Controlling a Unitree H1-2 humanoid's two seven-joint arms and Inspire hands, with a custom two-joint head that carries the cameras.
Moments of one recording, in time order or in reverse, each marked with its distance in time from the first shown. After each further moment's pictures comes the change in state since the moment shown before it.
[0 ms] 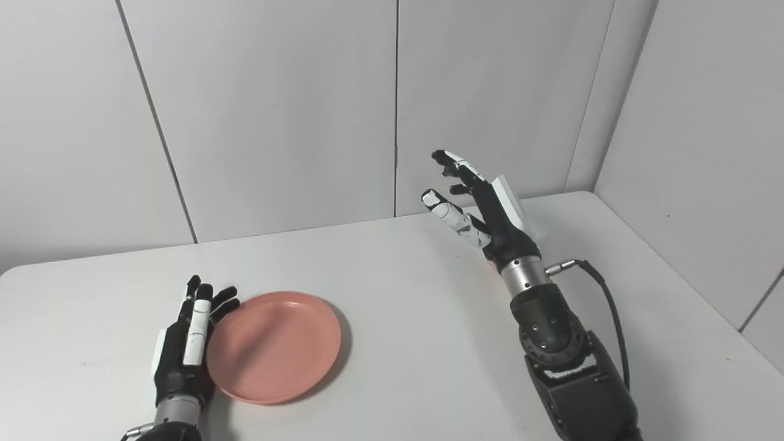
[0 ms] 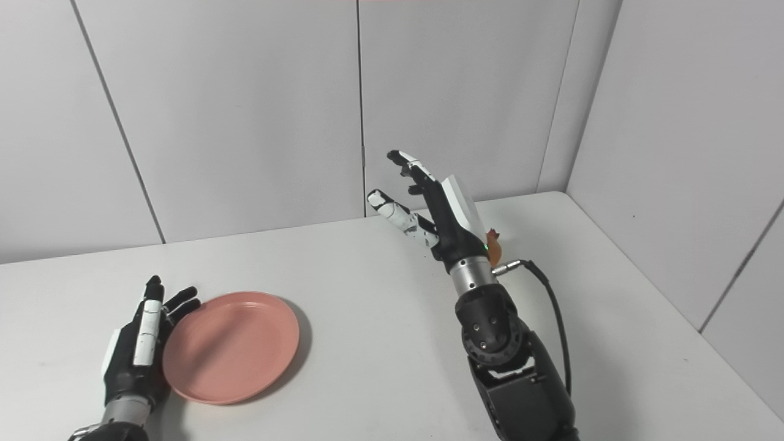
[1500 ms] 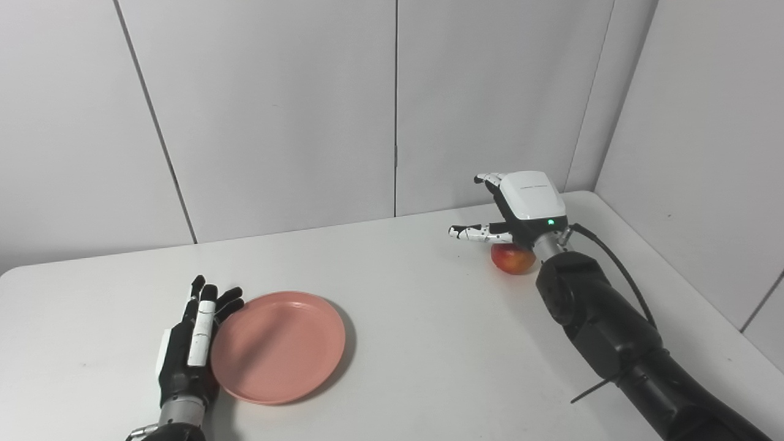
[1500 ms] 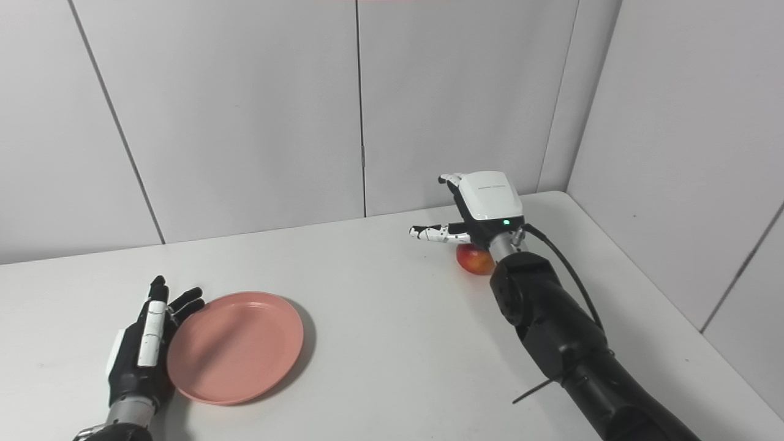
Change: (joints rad) left arm 0.005 -0.005 -0.006 -0.006 0.000 -0.002 0.000; right arm -0.156 -0.257 0.234 0.535 -0.497 -0.045 -0.148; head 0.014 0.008
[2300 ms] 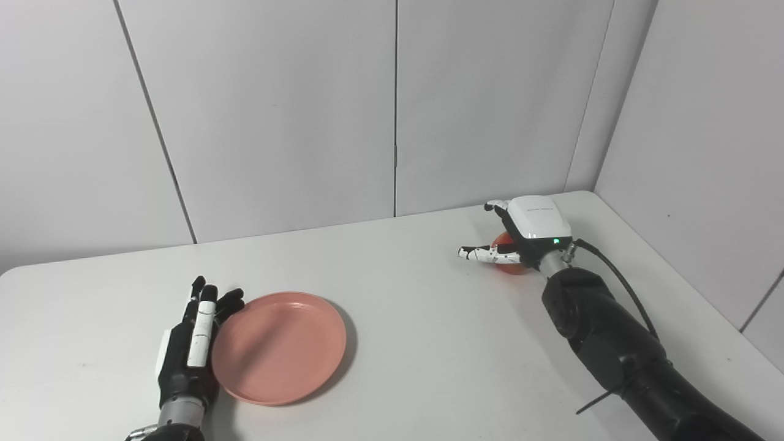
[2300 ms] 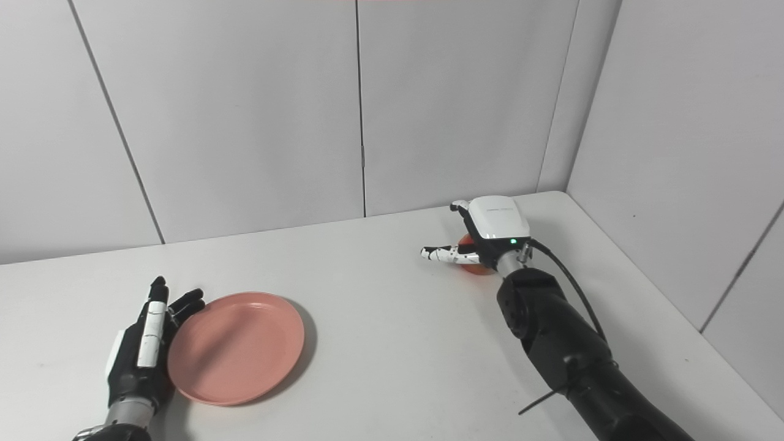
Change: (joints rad) left arm 0.006 0.001 -0.001 -0.018 -0.001 0.019 -0.002; right arm 0.030 -0.004 0.000 0.058 0.037 0.016 0.045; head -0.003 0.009
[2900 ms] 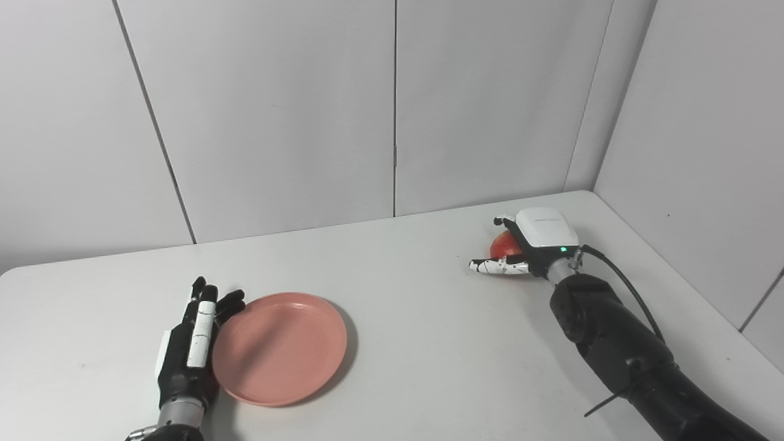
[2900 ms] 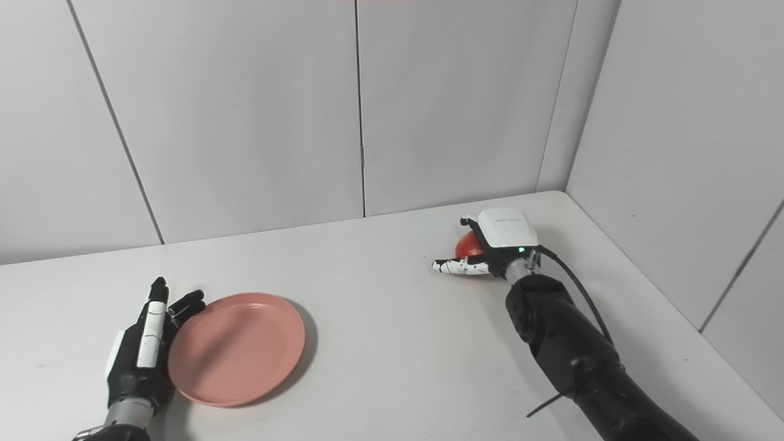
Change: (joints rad) left arm 0.006 0.000 -0.001 -0.019 -0.003 0.022 0.000; right arm 0.007 -0.010 -0.005 0.052 0.028 0.003 0.037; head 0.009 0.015
